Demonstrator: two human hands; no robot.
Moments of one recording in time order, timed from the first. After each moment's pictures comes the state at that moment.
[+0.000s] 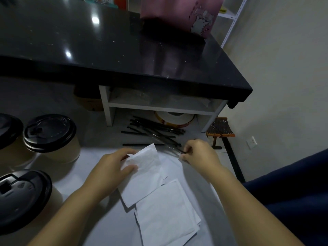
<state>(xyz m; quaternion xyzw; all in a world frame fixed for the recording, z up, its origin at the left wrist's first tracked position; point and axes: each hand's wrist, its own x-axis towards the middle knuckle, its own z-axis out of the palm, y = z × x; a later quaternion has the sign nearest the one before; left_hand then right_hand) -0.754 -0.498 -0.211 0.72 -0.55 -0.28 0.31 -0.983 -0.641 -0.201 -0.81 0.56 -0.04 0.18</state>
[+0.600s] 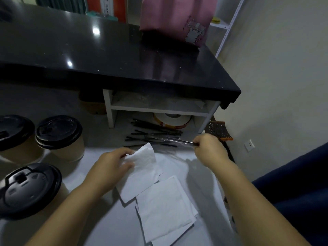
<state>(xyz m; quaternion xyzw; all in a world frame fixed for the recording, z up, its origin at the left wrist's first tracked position) -0.756 -0.487 -0.201 0.75 -0.53 -0.24 0.30 -0.992 -0.626 -0.152 -0.79 0.60 -0.02 0.14</state>
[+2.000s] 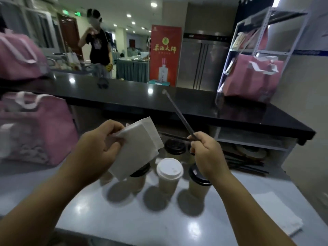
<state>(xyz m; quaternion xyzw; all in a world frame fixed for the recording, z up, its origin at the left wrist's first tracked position) -0.516 -0.146 -0.006 0.69 -0.57 0.07 0.44 -0.711 -0.318 -0.035 -0.77 0.32 -0.41 0.38</state>
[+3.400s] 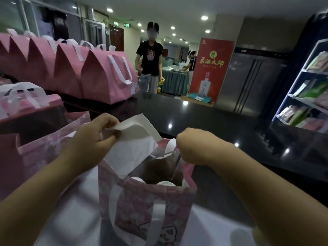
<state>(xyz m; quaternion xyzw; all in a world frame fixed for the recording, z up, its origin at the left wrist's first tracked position) 0.016 -0.067 0.009 0.73 -0.49 0.14 0.46 -0.143 -0.248 0.052 -0.97 0.19 0.06 -0.12</state>
